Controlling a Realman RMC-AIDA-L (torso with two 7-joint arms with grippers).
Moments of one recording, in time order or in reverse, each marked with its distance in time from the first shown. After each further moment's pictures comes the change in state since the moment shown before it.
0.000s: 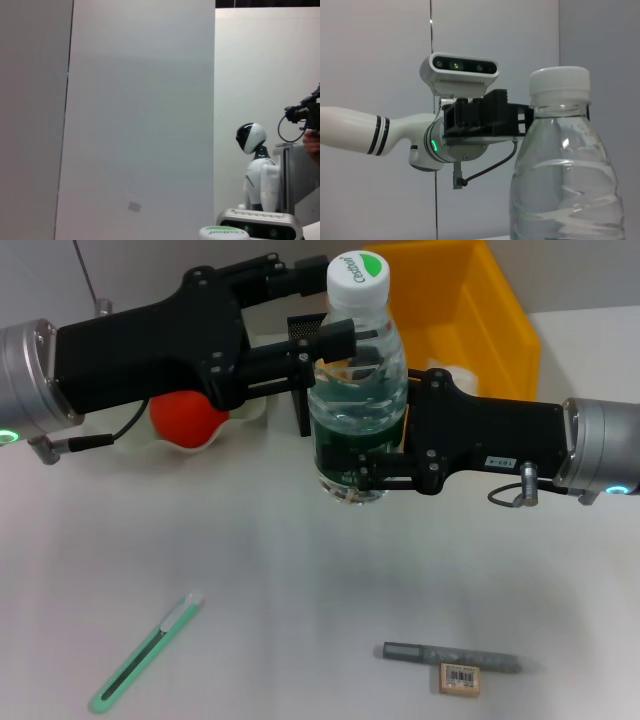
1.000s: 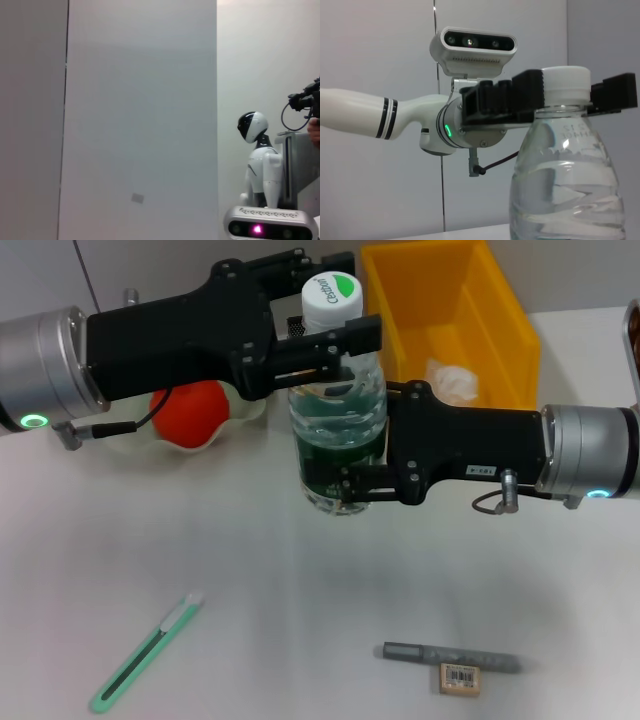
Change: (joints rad) left arm -0.035 -0.002 0.037 -0.008 0.003 -0.057 0.007; right arm 0.014 0.003 -0.053 0.010 0.003 0.037 0.006
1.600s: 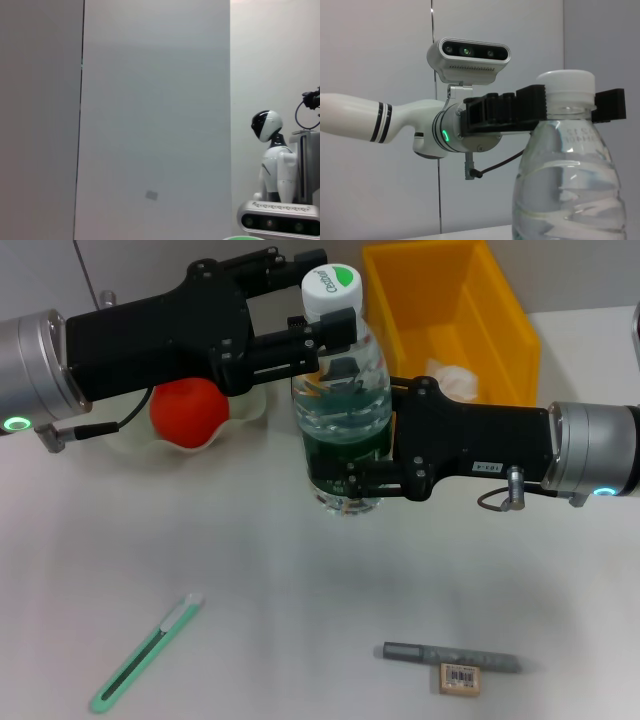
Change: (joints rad) left arm 0.024 0.007 -0.014 0.006 0.000 -0.017 0.004; right arm -0.007 -0.003 0.008 -0.008 0.004 -0.004 0.002
